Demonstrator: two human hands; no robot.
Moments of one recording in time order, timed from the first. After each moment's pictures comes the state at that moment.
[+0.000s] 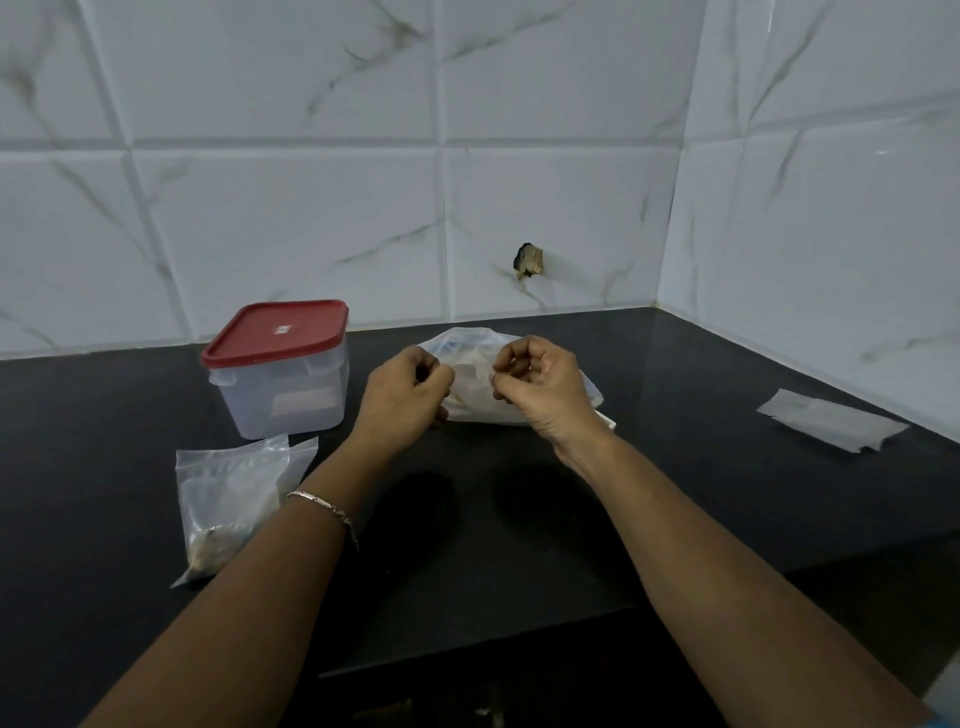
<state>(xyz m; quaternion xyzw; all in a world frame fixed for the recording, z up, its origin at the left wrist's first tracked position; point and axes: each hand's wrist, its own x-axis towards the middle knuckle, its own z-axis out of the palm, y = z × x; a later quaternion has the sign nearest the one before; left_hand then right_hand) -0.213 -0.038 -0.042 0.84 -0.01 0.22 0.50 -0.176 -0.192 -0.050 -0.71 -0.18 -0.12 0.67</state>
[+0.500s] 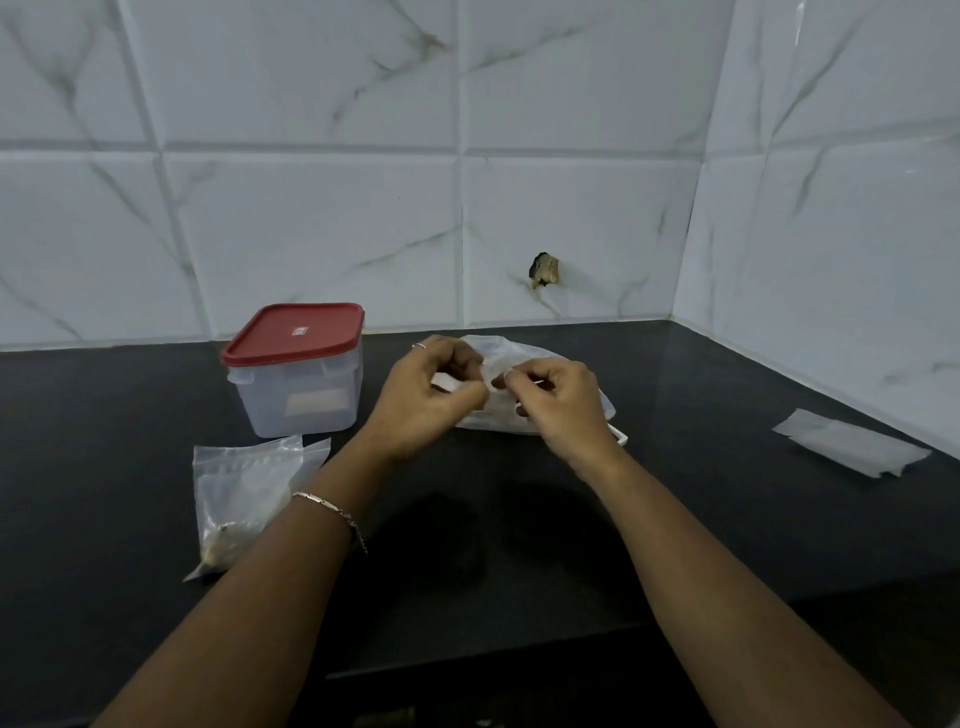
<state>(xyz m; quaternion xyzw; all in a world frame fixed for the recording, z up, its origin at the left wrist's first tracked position) -0.218 -0.034 -0.037 0.83 -0.15 0.23 0.49 -0.183 -0.195 -0.049 -0.77 -0.20 -0.18 0.57</state>
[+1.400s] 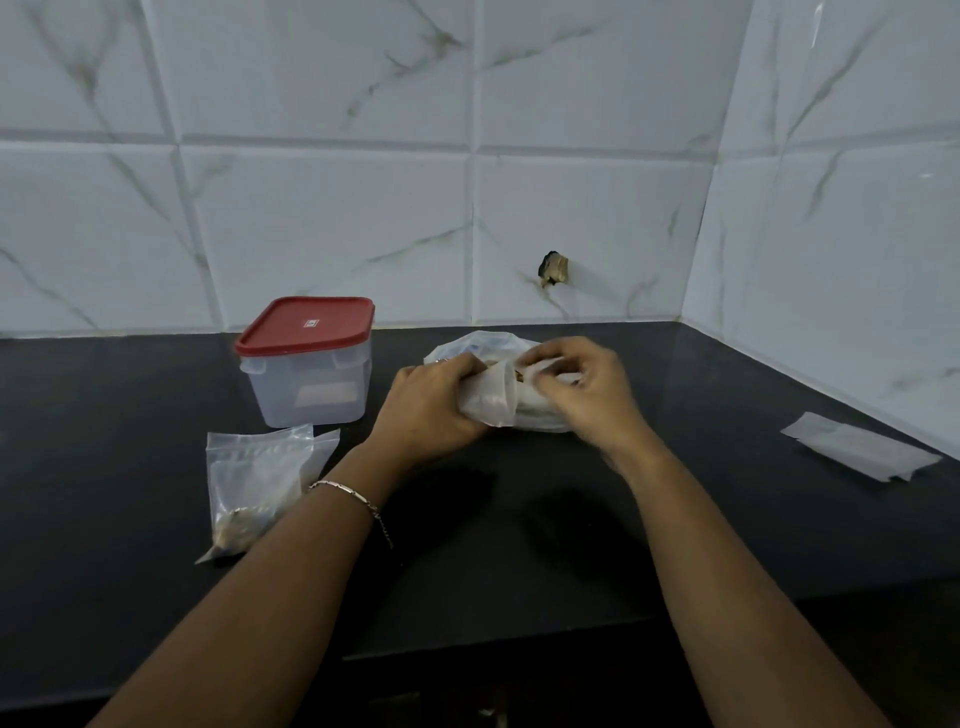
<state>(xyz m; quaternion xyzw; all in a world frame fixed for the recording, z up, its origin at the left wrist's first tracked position) -0.206 -0.028 -0.053 0.93 -0.14 0.29 0.20 -0.183 -0.213 -0.041 -0.78 -0.22 -0.18 0.56</state>
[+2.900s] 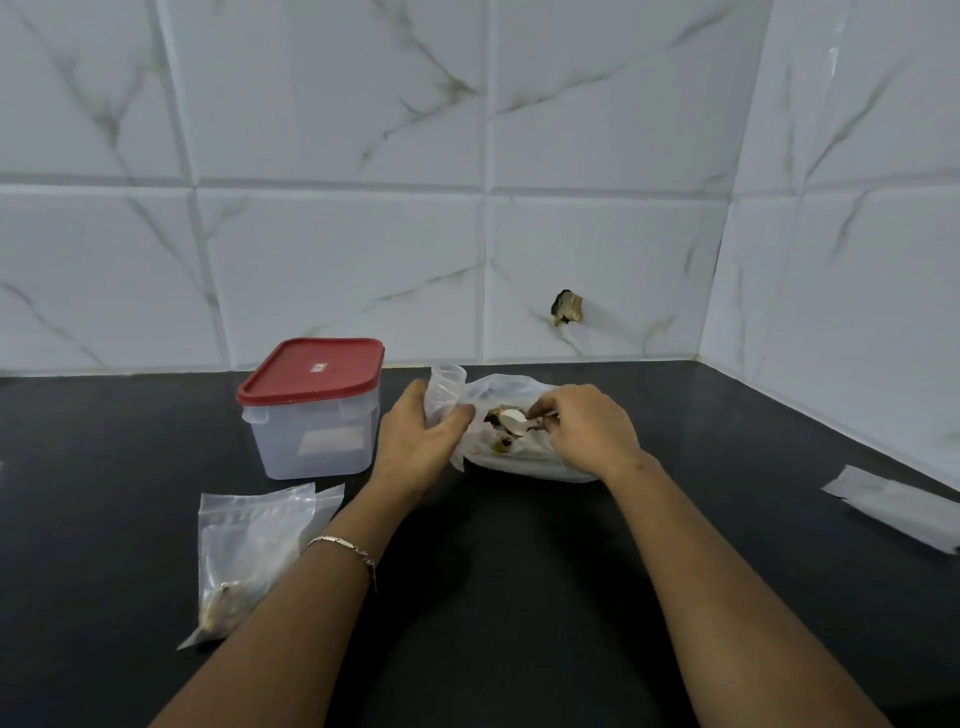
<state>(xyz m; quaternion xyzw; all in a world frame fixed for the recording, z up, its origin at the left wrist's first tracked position) -0.183 -0.012 -0.056 0.79 0.02 0.26 0.56 -0.119 -0.197 -0.040 -0.94 -0.21 -0.20 0.16</state>
